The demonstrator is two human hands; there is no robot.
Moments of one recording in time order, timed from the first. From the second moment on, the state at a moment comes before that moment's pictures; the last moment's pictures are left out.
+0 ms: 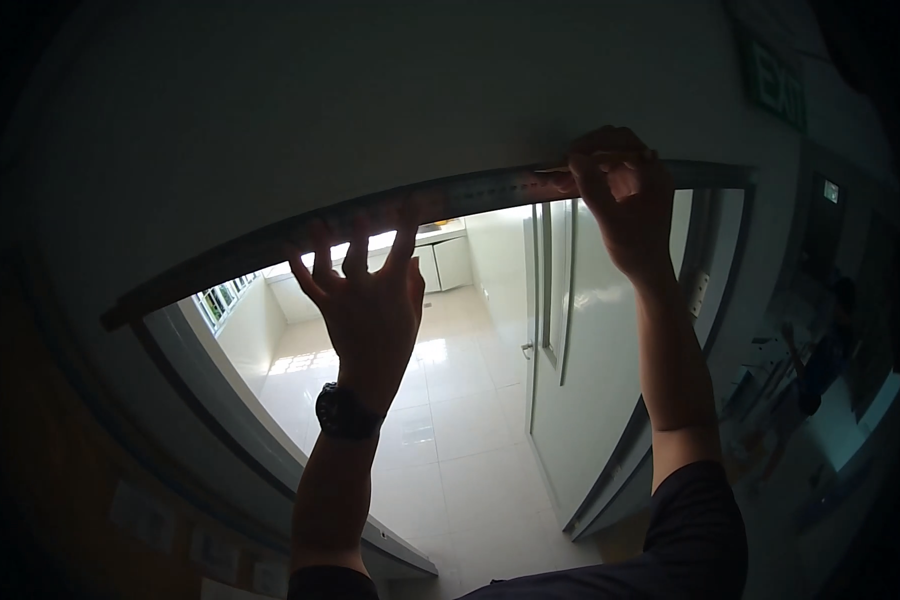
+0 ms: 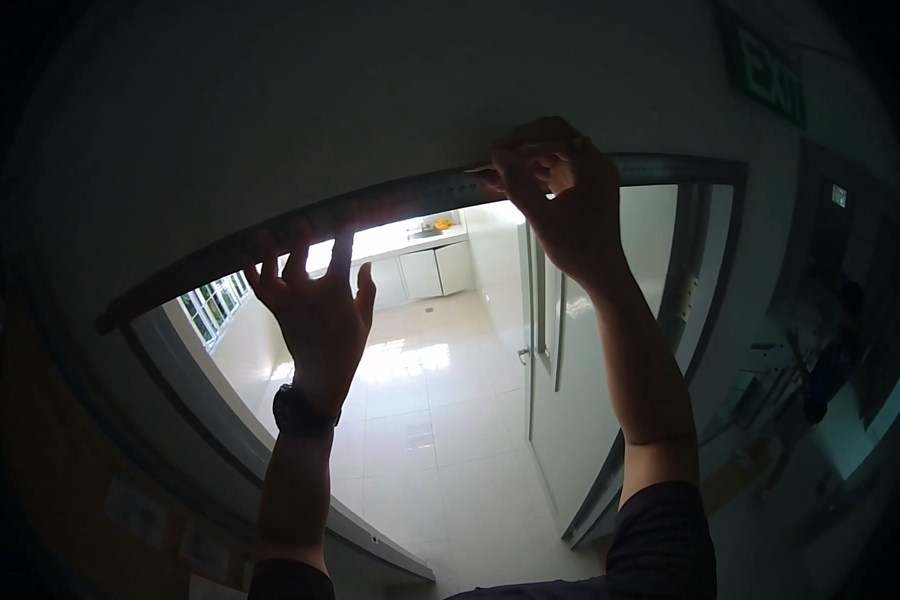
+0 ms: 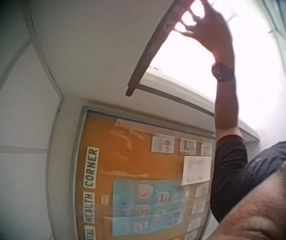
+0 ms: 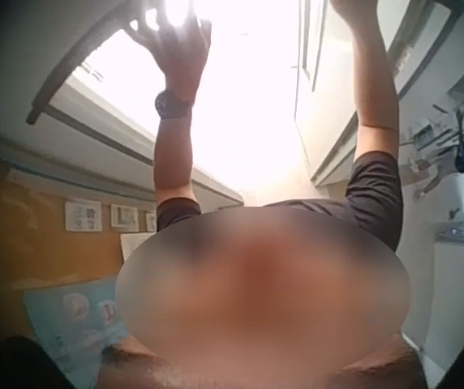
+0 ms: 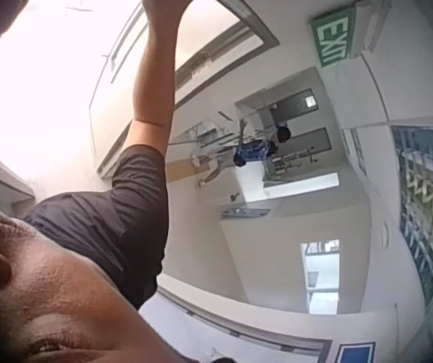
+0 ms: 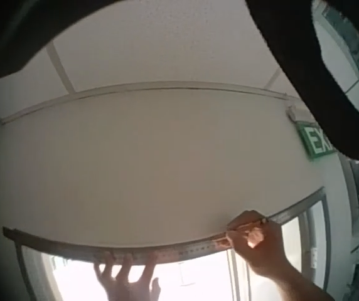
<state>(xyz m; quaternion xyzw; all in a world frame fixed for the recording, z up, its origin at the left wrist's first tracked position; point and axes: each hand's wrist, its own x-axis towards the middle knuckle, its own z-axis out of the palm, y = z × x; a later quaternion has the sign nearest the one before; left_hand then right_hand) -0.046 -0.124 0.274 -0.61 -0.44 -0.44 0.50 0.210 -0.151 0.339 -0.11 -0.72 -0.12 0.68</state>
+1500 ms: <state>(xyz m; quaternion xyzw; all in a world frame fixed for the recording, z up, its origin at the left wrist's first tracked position) -0.046 -0.122 0.270 -0.61 -0.42 -0.44 0.51 0.192 -0.141 0.337 -0.18 -0.72 -0.01 0.67</state>
